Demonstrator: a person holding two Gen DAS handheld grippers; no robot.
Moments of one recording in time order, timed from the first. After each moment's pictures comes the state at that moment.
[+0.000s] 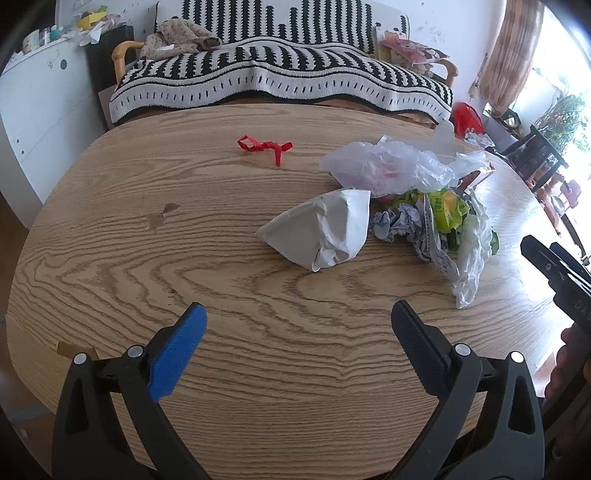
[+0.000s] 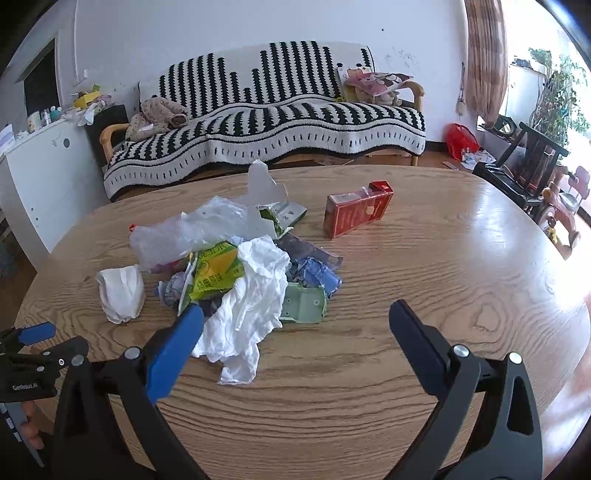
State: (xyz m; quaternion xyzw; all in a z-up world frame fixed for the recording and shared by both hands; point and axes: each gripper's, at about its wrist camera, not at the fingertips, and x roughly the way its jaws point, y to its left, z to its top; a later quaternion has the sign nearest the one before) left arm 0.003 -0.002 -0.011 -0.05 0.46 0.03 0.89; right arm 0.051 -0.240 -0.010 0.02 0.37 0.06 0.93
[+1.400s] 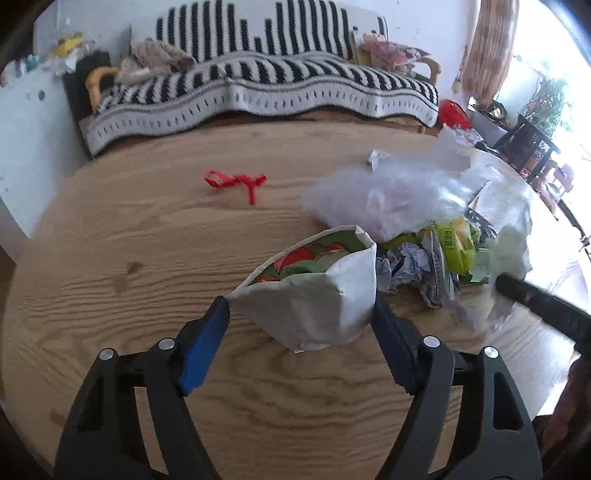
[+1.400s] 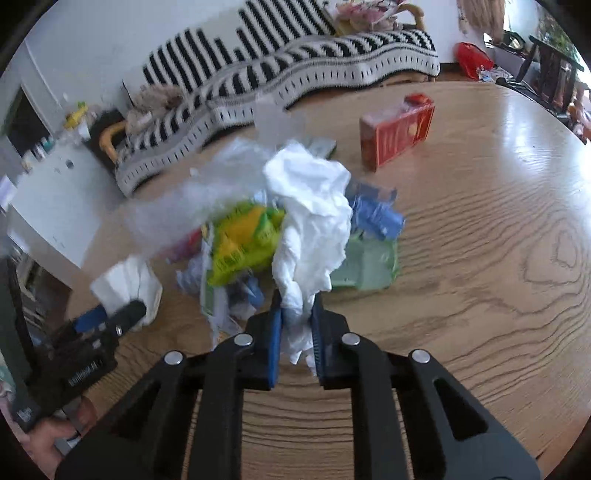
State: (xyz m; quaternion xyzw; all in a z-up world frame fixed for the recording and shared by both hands) left arm 0.053 -0.010 -0.019 -0.01 0.45 0.01 0.89; right arm 0.084 -0.235 -0.038 0.15 0.45 0.11 0.88
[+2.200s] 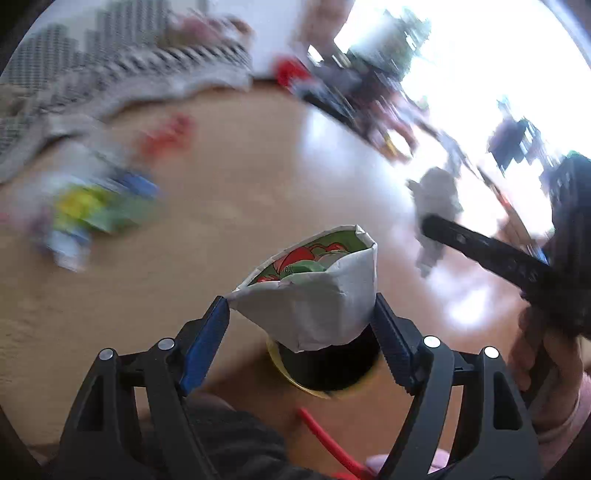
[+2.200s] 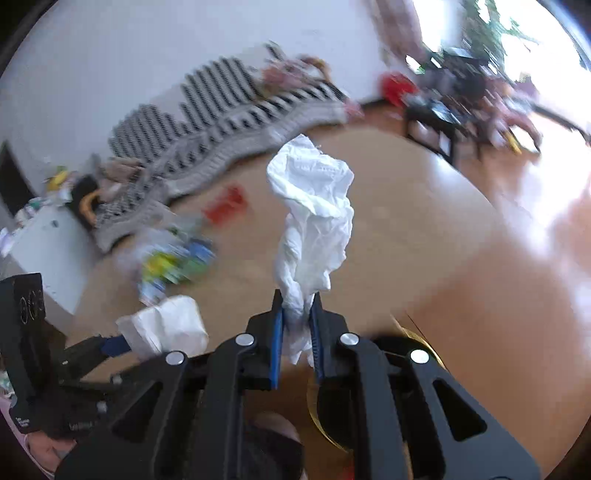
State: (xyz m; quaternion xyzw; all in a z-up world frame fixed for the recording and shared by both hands) left arm -0.057 -0.288 -0.002 0.02 0.50 -0.29 0.81; right arm -0.120 -0.507 0.012 0.20 0.41 -0.01 0.89
